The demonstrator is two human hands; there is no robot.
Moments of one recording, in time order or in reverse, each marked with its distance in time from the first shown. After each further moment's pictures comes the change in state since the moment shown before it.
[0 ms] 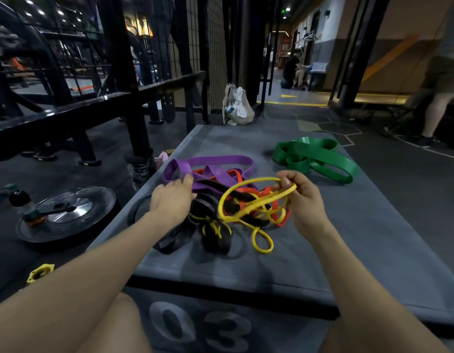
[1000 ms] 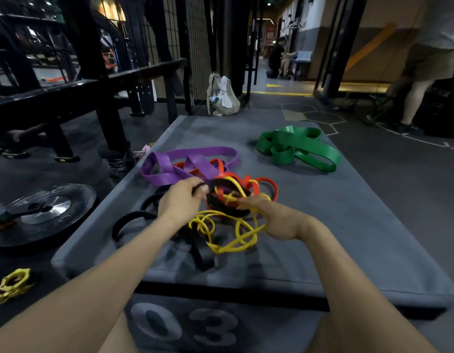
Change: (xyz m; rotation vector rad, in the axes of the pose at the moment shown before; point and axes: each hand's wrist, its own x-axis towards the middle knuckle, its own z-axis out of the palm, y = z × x) left_hand 0.000 0.051 0.016 -0.706 0.006 -0.075; right_hand -0.010 0.001 -0.014 -1.019 -0.739 0.141
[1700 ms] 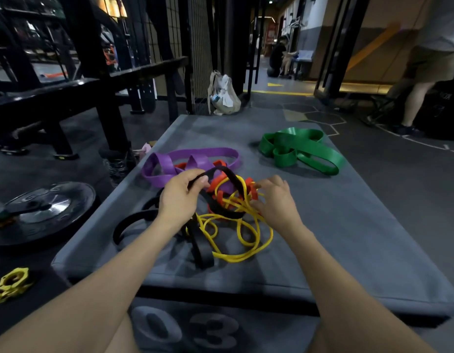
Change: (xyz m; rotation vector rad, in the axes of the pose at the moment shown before) left_hand 0.001 0.004 -0.011 -0.388 0.159 0.143; right_hand 0.037 0.005 0.006 -0.101 0.610 0.187
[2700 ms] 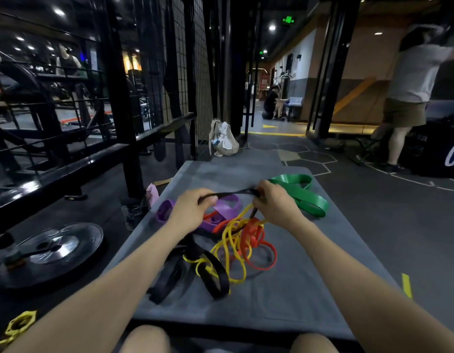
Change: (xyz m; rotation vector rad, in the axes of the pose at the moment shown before) left_hand 0.036 0.086 -0.052 0.124 -0.167 0.006; right_hand 0.028 -0.066 -0.103 -0.010 0.056 -0.133
